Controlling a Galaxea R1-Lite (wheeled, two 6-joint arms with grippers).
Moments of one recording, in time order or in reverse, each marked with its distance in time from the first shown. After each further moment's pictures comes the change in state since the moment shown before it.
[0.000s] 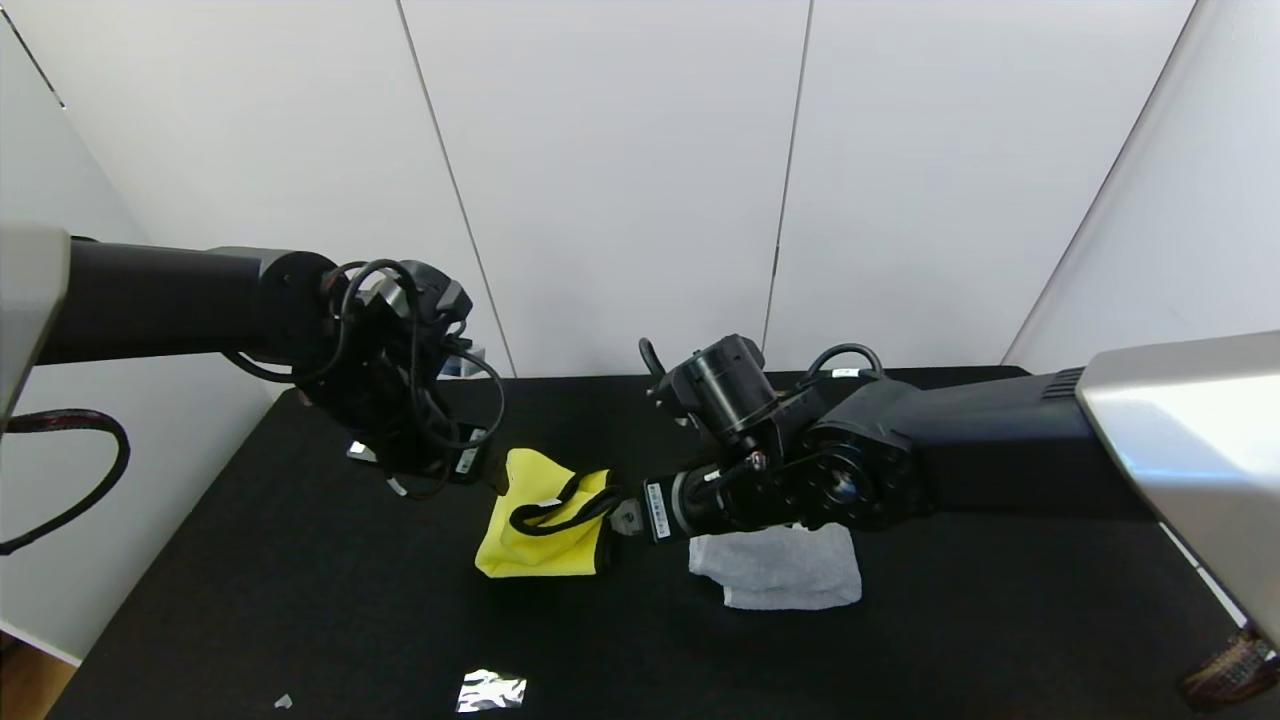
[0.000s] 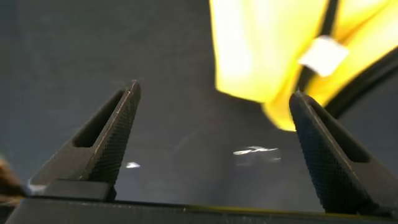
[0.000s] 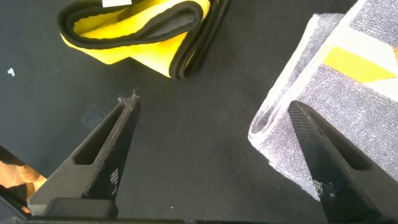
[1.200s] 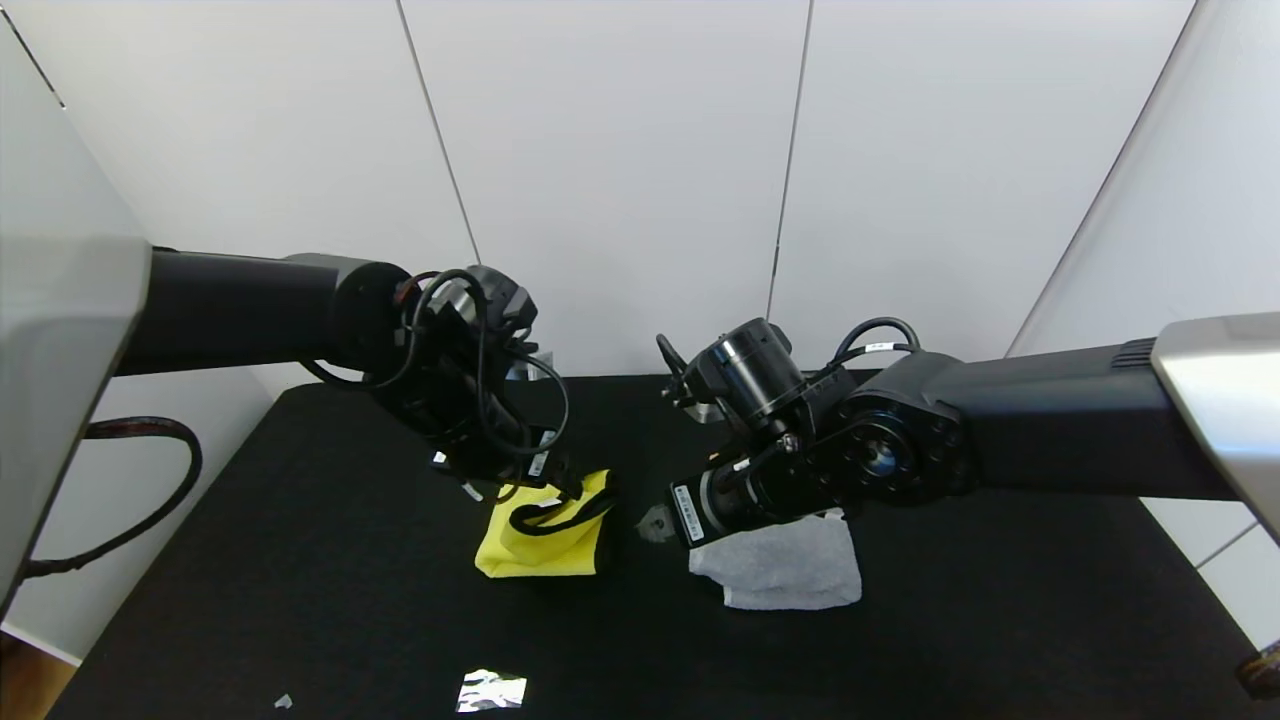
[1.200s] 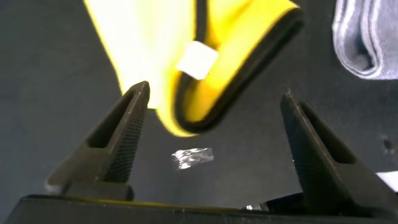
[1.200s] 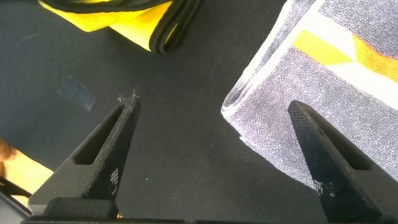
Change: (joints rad) left arm -0.120 0.042 -0.051 -0.012 -0.169 -0.081; right arm -0.026 -0.052 0.005 0.117 0.006 -0.113
